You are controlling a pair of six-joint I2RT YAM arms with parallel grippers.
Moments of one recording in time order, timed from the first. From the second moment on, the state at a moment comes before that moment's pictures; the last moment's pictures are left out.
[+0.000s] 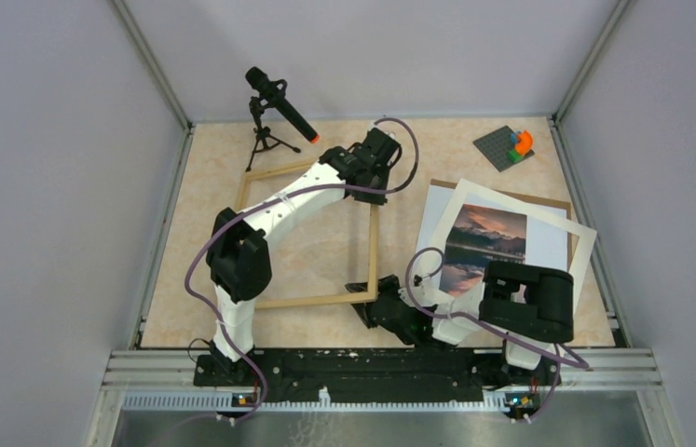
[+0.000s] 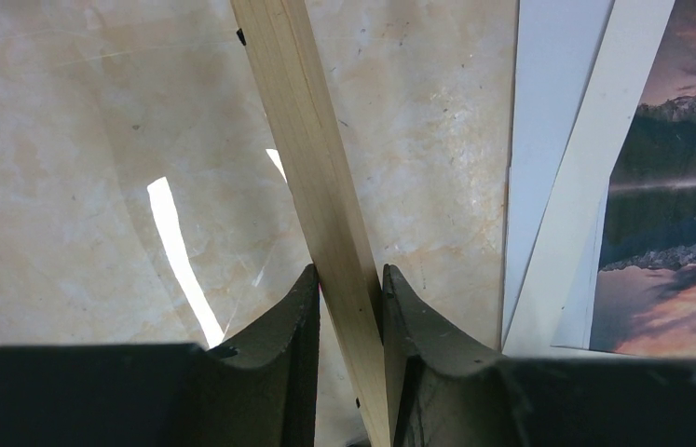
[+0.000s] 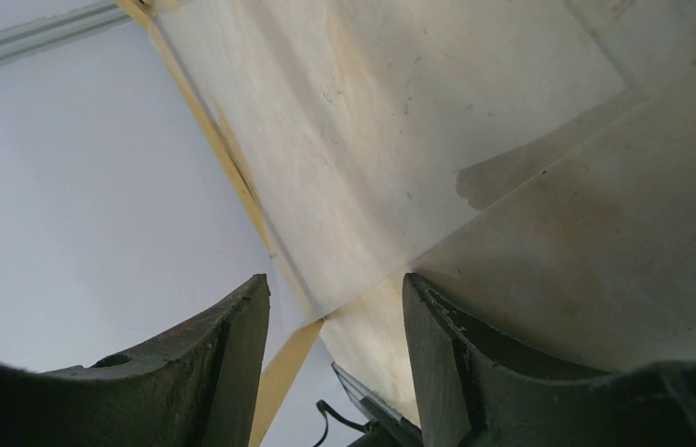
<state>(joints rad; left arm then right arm) -0.75 1.97 1.82 -0.80 -0.17 -0.43 1.31 1.70 0.45 0.61 0.61 2.09</state>
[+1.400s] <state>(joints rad) -0.75 1.89 1.72 -0.71 -0.21 -0.46 1.16 1.88 0.14 1.41 0.86 1.51</state>
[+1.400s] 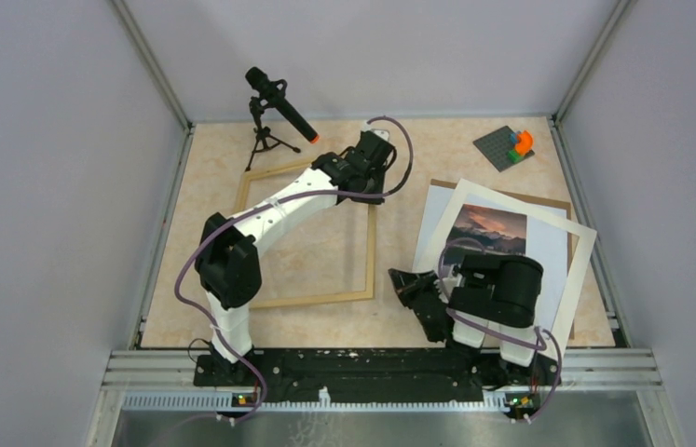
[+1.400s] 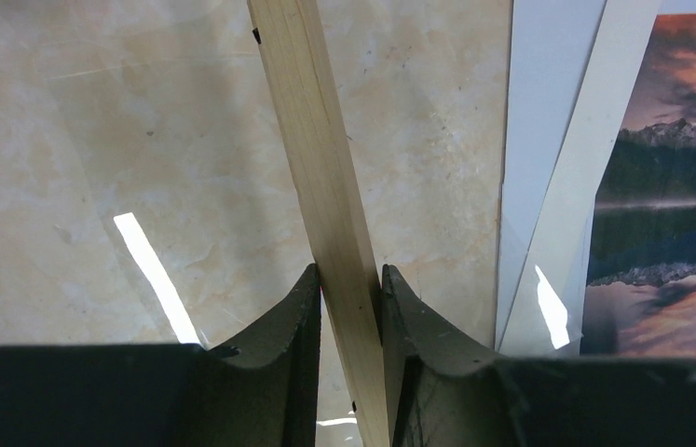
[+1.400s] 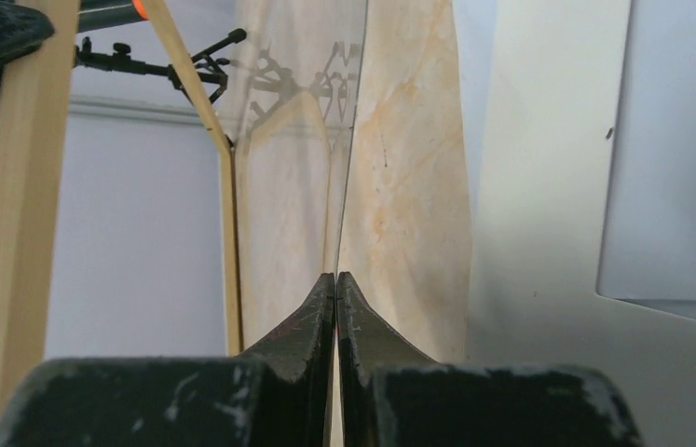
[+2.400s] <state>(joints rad) -0.72 2.09 1.61 -0.51 0.07 -0.46 1.06 0.39 0.88 -0.43 1.05 0.37</state>
